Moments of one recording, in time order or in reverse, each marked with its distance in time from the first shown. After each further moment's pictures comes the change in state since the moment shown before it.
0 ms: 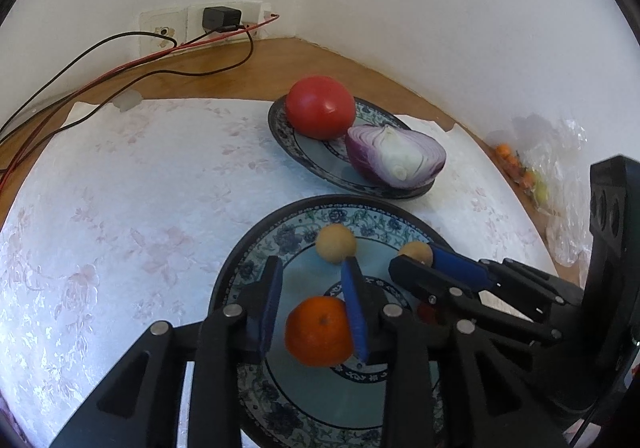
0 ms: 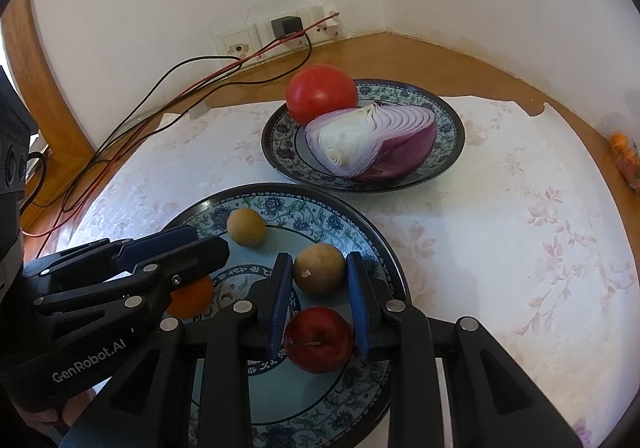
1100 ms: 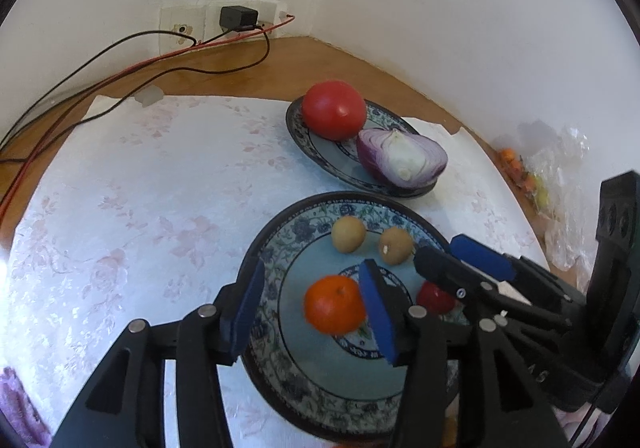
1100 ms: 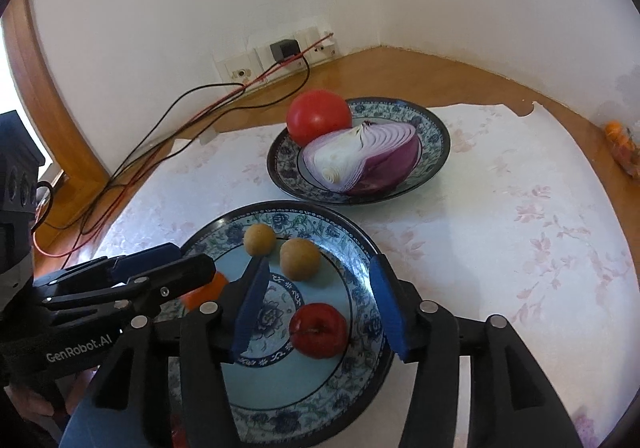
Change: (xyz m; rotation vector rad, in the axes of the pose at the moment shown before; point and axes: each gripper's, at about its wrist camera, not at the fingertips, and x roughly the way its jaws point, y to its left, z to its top) left arm -0.023 0.003 -0.001 -0.022 0.014 0.031; right arm -0.028 -0.009 -0.003 0.057 -0.065 0.051
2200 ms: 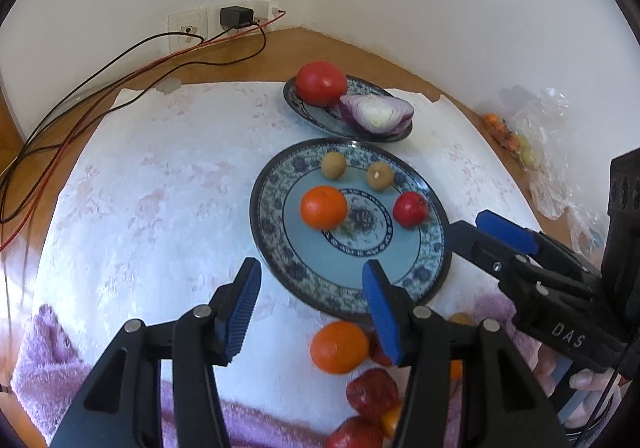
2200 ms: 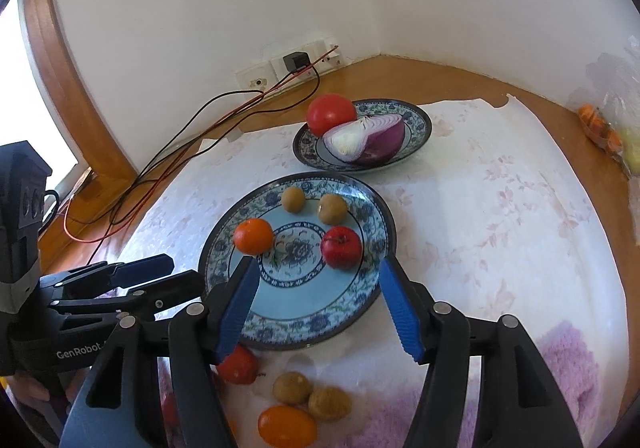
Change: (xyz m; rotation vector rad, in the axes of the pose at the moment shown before) left arm -0.061 -0.011 -0.047 0.057 0.041 0.029; right arm -0.064 0.009 -0.039 0.028 -0.034 0.028
